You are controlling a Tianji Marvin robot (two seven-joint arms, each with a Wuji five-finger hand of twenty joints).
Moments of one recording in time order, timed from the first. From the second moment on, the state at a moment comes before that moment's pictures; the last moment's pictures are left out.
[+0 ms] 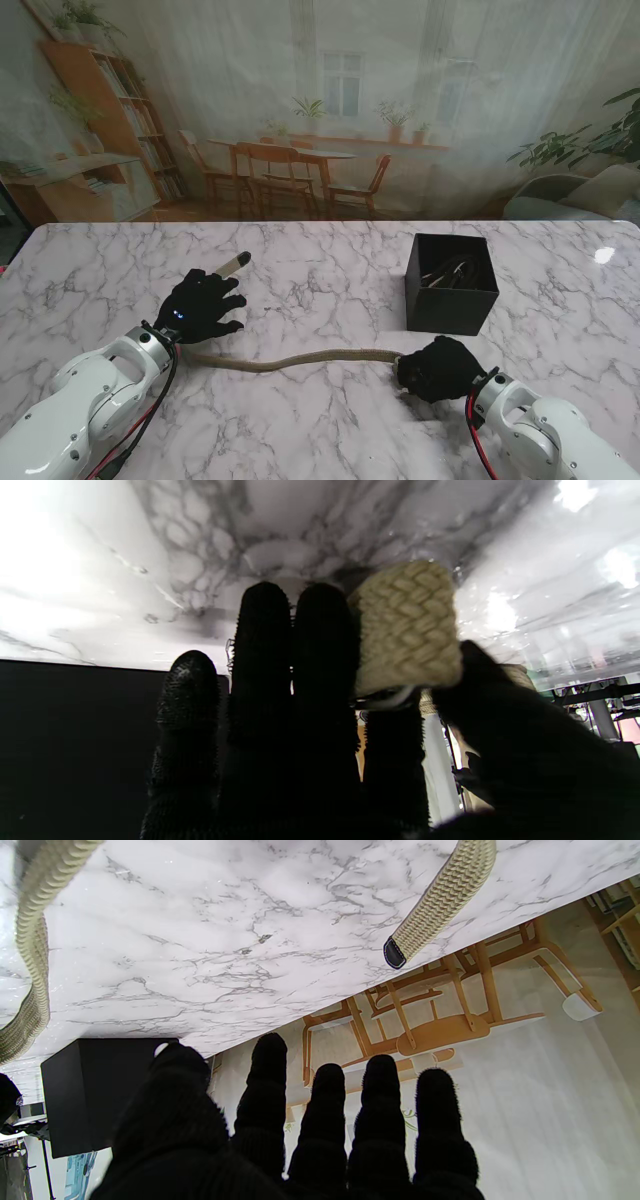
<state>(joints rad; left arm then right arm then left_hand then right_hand) 1.60 -1.00 -1.29 -1.60 1.37 -0.26 0.16 -1.71 -1.02 1.32 -1.47 -1.10 -0.46 -0.13 0.86 -0.05 0.00 -0.02 0.59 0.03 0.28 0.51 0.51 0.13 0.18 0.32 0.46 0.18 0.26 0.49 0.11 0.20 0.76 0.52 0.40 -0.52 1.03 -0.22 0.80 -0.18 0.80 0.20 1.41 0.04 0.56 0.40 1.20 0.07 0.52 0.49 0.52 0.27 1.21 0.44</state>
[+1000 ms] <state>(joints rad) 1.60 -1.00 -1.29 -1.60 1.36 -0.26 0.16 -1.74 -0.98 1.36 -1.66 -1.27 -0.46 0.17 0.86 -0.05 0.00 -0.02 0.59 0.03 0.28 0.51 0.51 0.13 0.18 0.32 0.46 0.18 0.26 0.49 0.11 0.20 0.76 0.52 0.62 -0.71 1.15 -0.23 0.63 -0.11 0.89 0.20 1.39 -0.10 0.36 0.25 1.07 -0.09 0.32 0.24 0.55 0.06 1.18 0.33</state>
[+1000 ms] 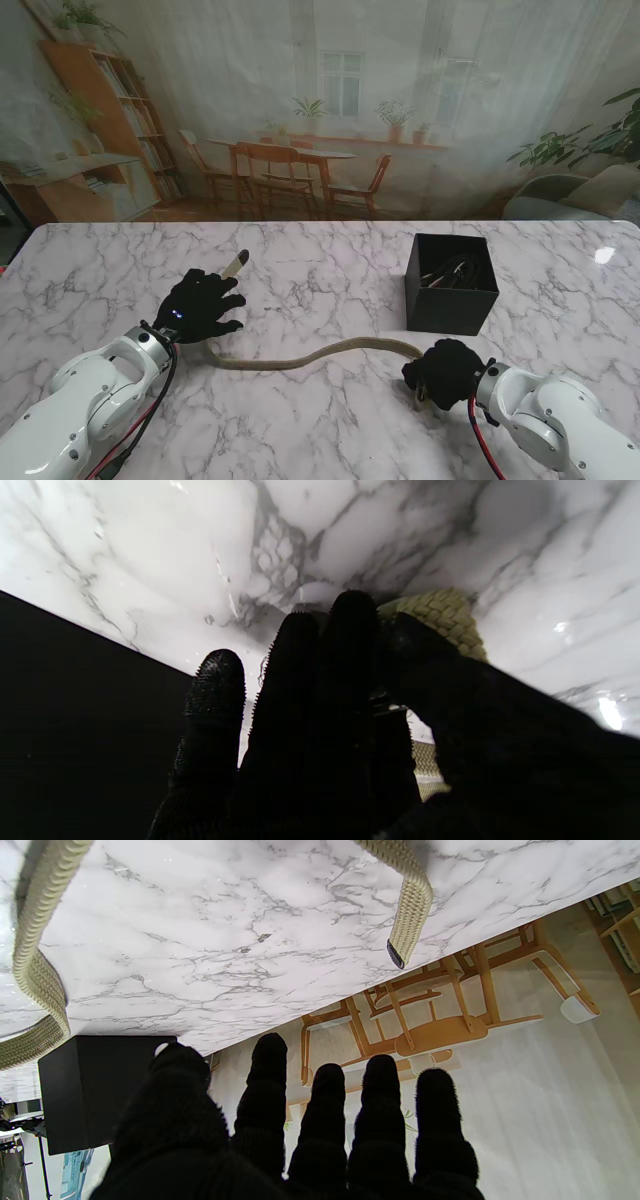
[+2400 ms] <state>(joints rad) 1.60 -1.00 -1.29 -1.59 1.35 -0.26 0.16 -1.70 -1.00 1.30 -1.53 -1.19 -0.40 -0.07 0.86 -0.05 0.00 -0.02 0.59 0.03 0.28 0.51 0.51 0.13 0.18 0.32 0.46 0.18 0.26 0.49 0.11 0.20 0.76 0.52 0.47 -0.60 1.01 -0.19 0.48 -0.19 0.62 0.26 1.33 0.06 0.60 0.41 1.07 0.04 0.39 0.40 0.49 0.38 1.10 0.40</state>
